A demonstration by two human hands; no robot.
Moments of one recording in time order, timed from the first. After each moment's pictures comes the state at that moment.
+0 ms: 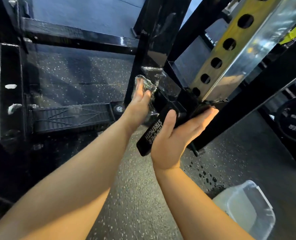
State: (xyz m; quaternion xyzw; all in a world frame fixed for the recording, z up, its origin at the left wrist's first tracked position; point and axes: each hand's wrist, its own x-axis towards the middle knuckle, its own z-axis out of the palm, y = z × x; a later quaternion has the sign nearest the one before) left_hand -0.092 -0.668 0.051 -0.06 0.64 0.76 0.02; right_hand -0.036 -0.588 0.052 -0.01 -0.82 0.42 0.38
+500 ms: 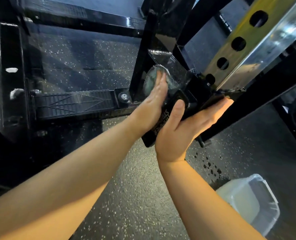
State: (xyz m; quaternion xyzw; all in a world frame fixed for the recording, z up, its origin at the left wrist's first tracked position) left_hand -0.061 -0.658 0.059 0.04 0.65 0.76 0.03; right_hand -0.038 -0.588 0.050 -0.01 -0.82 0.40 0.40
